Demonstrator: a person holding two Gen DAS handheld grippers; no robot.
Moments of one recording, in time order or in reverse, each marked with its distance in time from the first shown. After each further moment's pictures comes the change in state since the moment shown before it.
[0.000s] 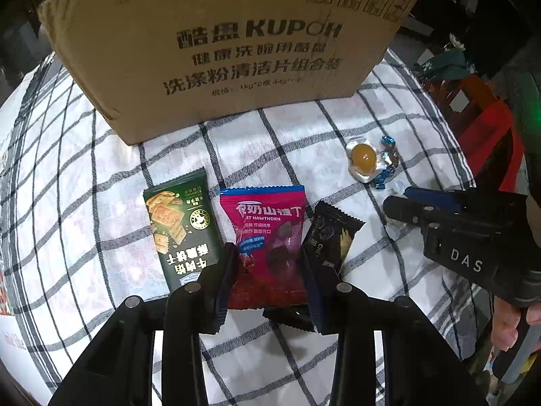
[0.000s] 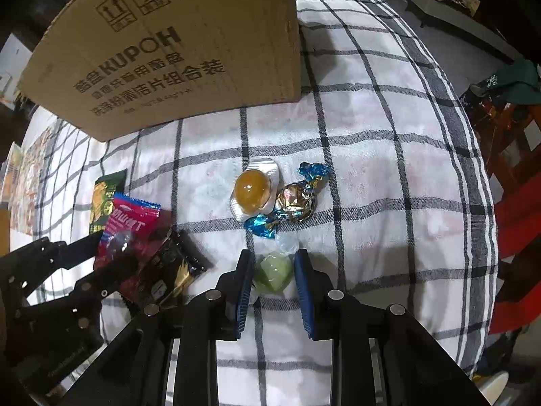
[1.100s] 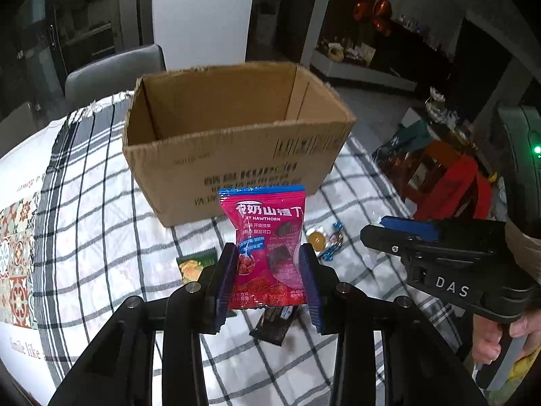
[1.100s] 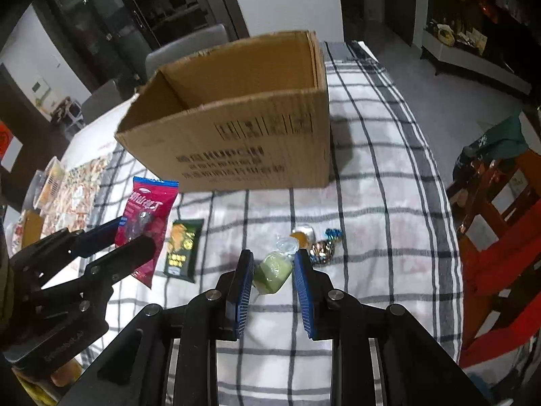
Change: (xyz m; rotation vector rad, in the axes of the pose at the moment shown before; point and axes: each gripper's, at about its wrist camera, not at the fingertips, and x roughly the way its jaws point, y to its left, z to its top) left arm -0.117 -0.013 0.013 -0.011 -0.310 -0.026; right arm -0.115 0.006 0.014 -0.047 -0.237 0.108
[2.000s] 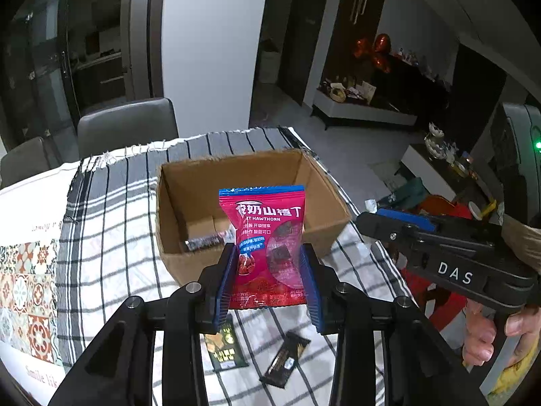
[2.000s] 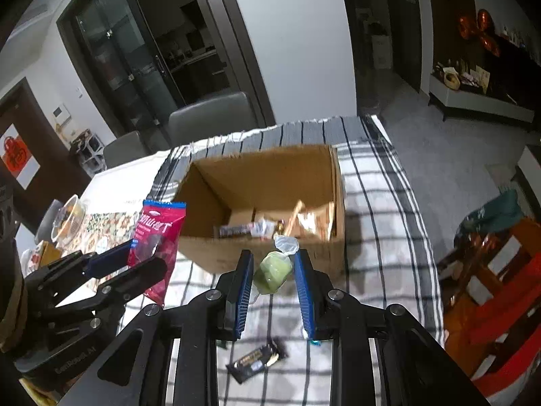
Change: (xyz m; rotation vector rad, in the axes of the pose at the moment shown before) left arm -0.046 0.011 0.071 -0.012 -0.156 0.019; right arm -0.054 0.019 0.078 -0.040 -0.210 0.043
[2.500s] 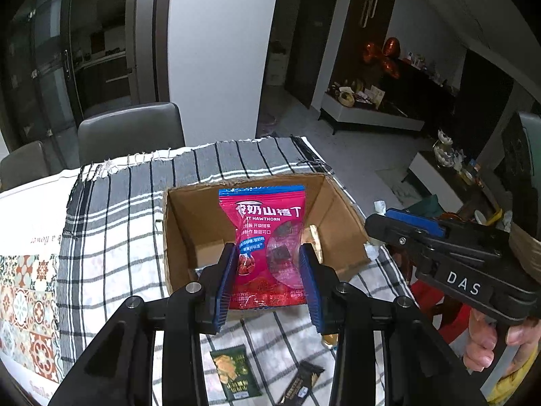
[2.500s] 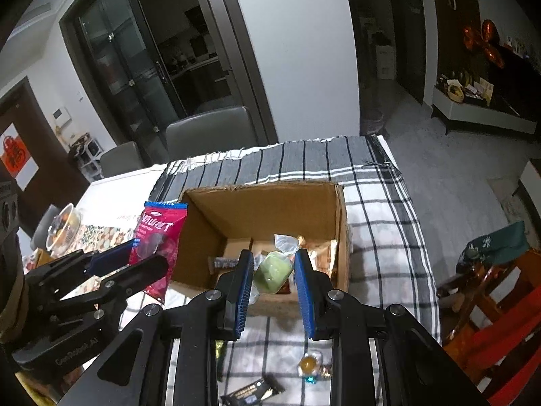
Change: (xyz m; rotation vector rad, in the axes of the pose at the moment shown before) left arm 0.034 0.023 0.035 -0.019 -0.004 0.019; right arm 0.030 -0.001 0.036 -0.032 -0.029 -0.006
